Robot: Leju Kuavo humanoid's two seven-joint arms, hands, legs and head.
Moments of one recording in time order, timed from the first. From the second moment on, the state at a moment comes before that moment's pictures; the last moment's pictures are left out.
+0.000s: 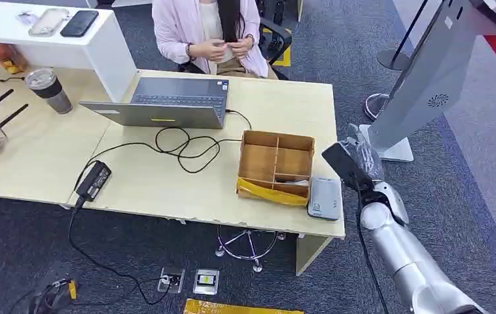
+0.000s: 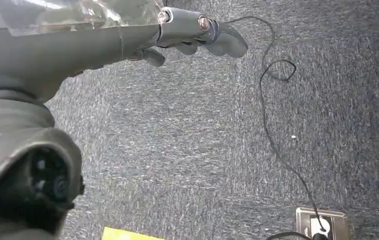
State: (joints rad) left arm -0.15 0.18 0.73 -0.36 -0.67 -0.10 -0.13; right arm -0.72 -0.09 0.49 -0.65 0.32 -0.26 -0.14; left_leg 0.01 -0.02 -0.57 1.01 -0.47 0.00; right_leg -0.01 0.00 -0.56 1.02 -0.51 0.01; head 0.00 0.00
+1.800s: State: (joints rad) left arm -0.15 0.19 0.73 -0.36 -0.61 -0.10 -0.10; right arm -0.57 -0.12 0.45 -0.62 0.36 -0.20 -0.19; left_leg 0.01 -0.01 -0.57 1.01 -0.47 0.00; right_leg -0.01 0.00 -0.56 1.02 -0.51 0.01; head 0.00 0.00
